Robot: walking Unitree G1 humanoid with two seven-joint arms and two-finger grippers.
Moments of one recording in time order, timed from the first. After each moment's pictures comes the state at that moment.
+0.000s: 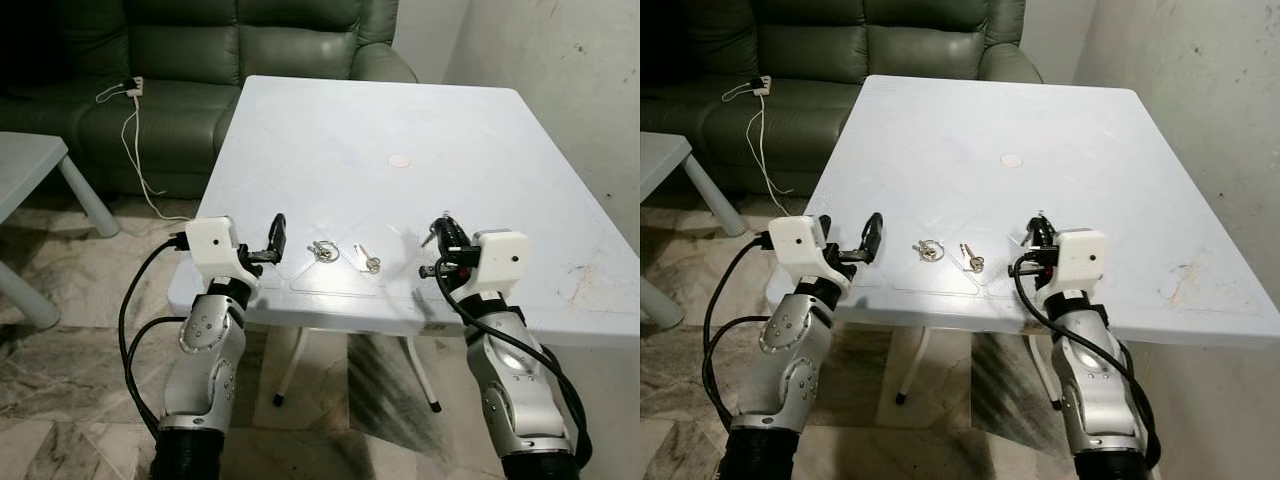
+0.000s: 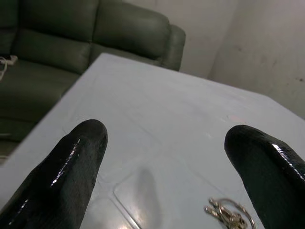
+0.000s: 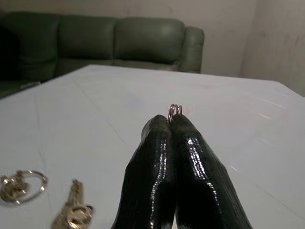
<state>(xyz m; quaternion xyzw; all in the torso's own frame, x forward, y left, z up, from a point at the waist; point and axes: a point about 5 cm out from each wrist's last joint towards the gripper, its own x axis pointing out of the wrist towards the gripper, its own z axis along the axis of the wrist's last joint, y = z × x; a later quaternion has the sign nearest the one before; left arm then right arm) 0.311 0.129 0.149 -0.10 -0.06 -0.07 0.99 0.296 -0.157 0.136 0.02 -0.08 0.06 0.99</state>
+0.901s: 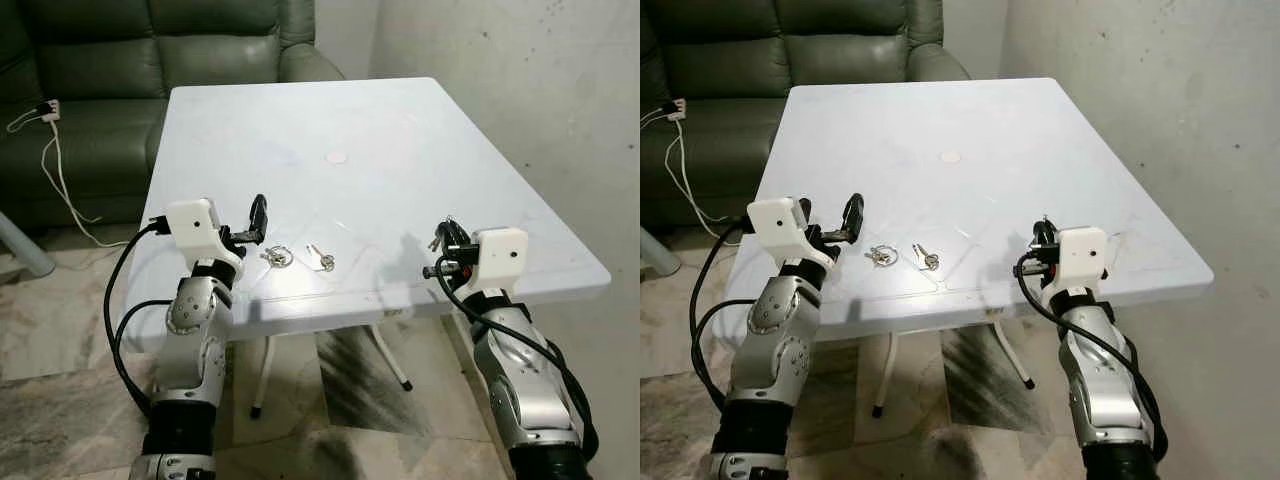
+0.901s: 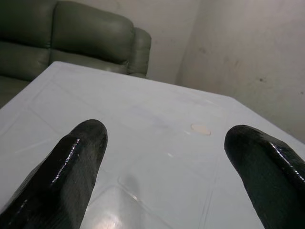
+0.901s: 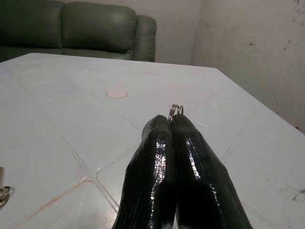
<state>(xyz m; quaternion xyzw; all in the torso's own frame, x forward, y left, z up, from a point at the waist) 0.329 0.142 0.160 -0.10 -0.09 -0.05 0.99 0.304 -0.160 0.138 -0.01 -0.07 0.06 1.00</state>
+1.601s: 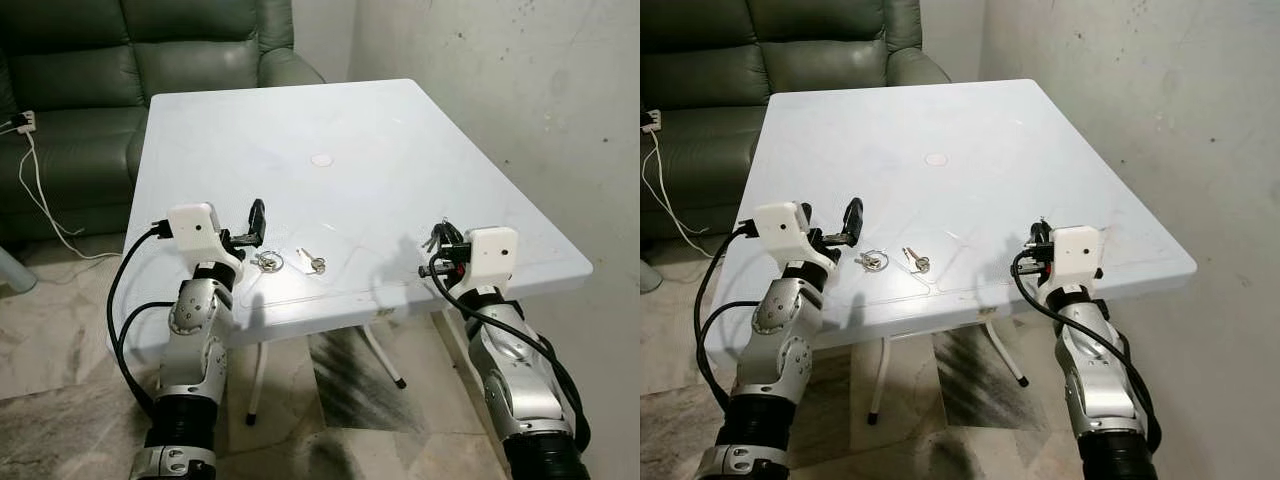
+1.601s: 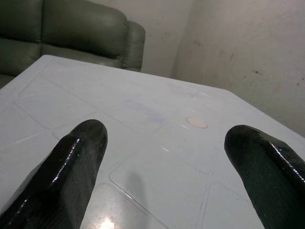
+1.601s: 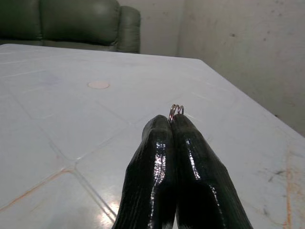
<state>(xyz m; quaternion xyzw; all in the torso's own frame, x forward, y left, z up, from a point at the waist) 0.332 0.145 0.146 -0.10 -0.07 -0.03 0.99 0.310 -0.162 0.129 -0.01 -0.06 0.05 1.00</state>
